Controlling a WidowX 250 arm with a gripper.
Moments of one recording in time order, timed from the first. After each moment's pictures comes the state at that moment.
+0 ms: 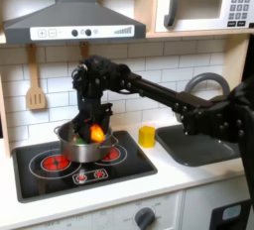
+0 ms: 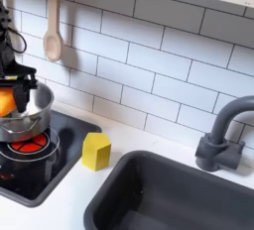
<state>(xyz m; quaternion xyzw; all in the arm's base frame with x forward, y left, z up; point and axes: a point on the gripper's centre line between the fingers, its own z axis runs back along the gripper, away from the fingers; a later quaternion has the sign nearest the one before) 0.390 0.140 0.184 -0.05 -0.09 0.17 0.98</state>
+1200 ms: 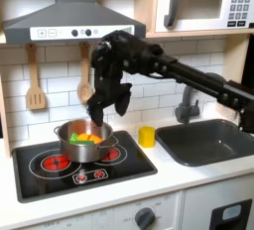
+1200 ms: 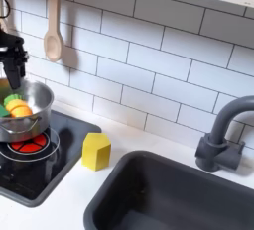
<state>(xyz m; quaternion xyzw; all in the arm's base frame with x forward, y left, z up) 0.336 0.128 0.248 -0.06 -0.17 0.15 0.97</state>
